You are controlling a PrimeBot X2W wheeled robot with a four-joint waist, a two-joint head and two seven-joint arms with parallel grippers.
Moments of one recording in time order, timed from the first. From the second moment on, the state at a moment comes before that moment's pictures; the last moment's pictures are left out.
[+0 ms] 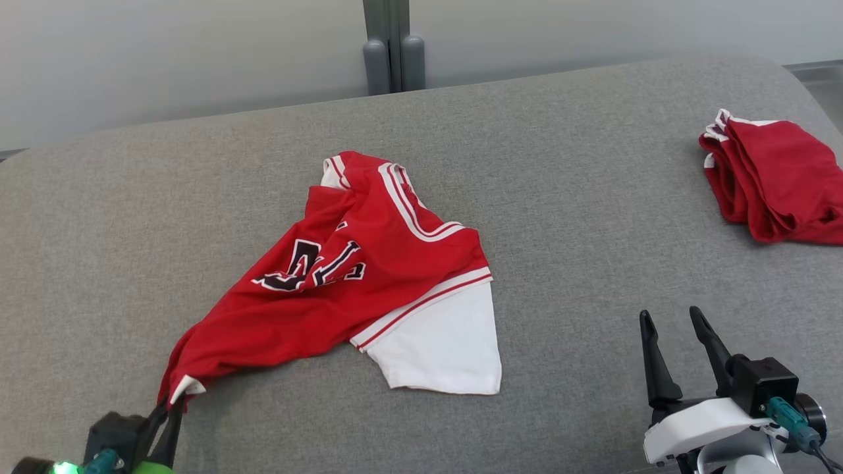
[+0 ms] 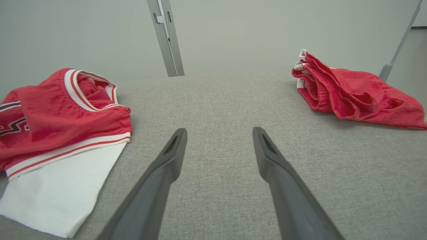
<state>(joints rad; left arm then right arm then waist) -0.01 0.66 -0.52 0.15 -0.55 0.15 -0.09 0.01 -0.05 -0.03 0.22 0.11 0.13 -0.26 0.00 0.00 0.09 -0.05</state>
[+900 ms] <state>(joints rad) 0.24 0.14 -0.06 -0.04 -0.31 0.16 -0.26 0.06 -0.05 -0.05 0.20 0.09 0.13 -0.26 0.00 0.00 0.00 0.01</state>
